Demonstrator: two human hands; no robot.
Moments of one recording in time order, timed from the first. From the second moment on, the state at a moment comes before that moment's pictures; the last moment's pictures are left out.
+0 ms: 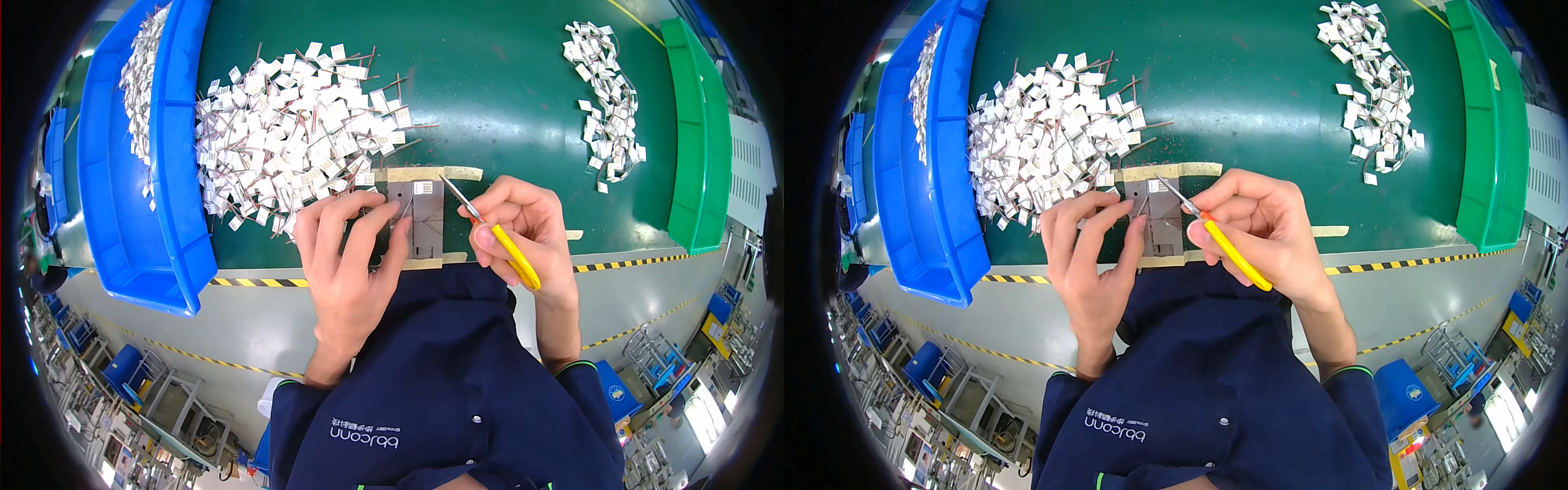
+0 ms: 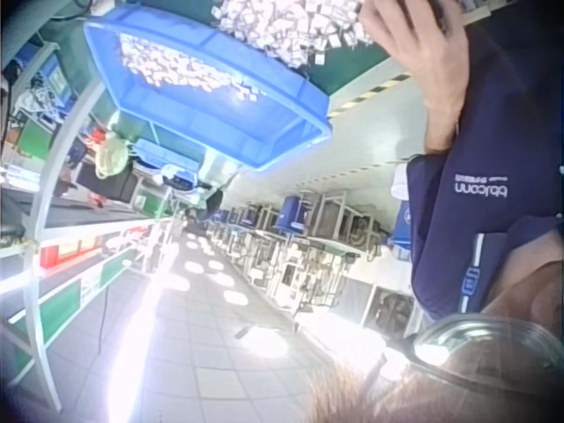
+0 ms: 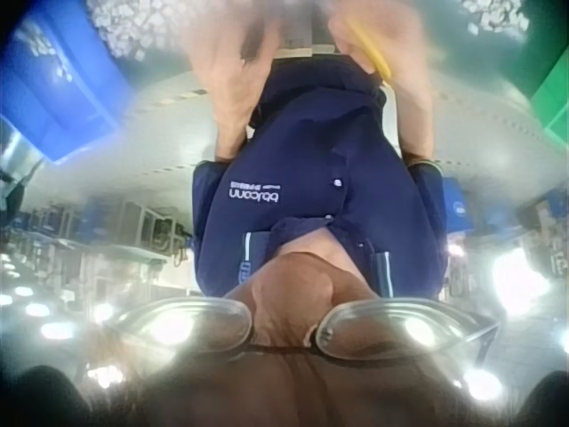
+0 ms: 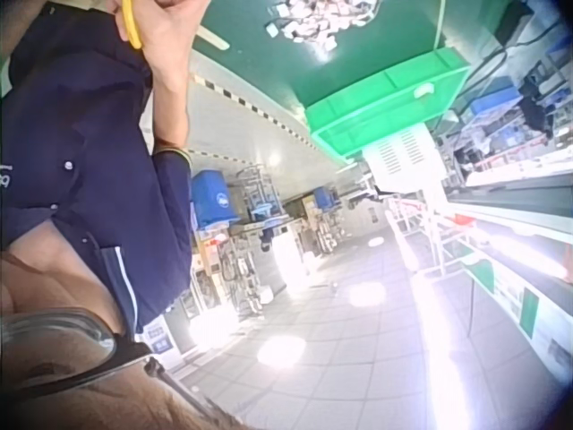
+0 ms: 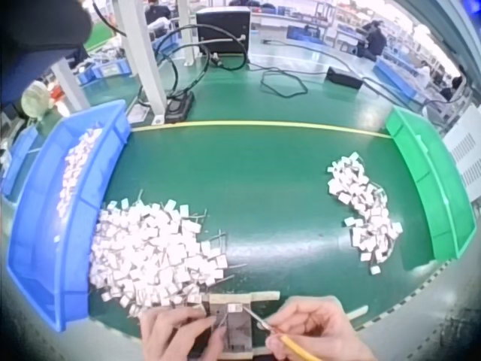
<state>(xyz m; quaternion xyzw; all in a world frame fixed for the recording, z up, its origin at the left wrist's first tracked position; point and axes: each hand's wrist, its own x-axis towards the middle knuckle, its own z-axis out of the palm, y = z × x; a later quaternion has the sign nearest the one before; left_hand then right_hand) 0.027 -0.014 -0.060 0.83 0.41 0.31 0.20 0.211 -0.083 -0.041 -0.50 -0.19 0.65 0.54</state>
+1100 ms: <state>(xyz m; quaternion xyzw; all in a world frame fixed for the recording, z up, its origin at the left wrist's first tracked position) 0.032 -0.016 -0.052 0.78 0.33 0.39 0.35 0.199 -0.072 -0.031 -0.53 -0.23 0.63 0.53</state>
